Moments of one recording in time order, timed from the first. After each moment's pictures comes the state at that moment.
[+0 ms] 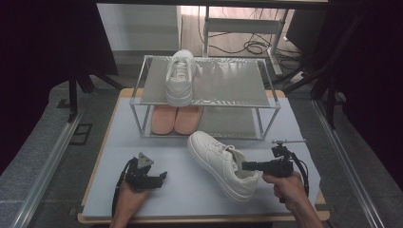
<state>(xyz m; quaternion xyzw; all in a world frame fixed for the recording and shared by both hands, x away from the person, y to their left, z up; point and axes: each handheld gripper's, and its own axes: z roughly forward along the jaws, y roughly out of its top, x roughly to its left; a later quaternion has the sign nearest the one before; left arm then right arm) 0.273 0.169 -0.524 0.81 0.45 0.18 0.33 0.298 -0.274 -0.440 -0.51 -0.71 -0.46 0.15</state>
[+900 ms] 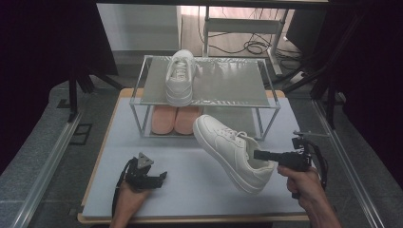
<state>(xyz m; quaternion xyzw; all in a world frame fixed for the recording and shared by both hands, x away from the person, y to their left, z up) 0.274 0.169 -0.524 0.81 0.45 0.18 0.33 0.290 -0.300 -0.388 -0.50 -0.66 -0.53 0.16</state>
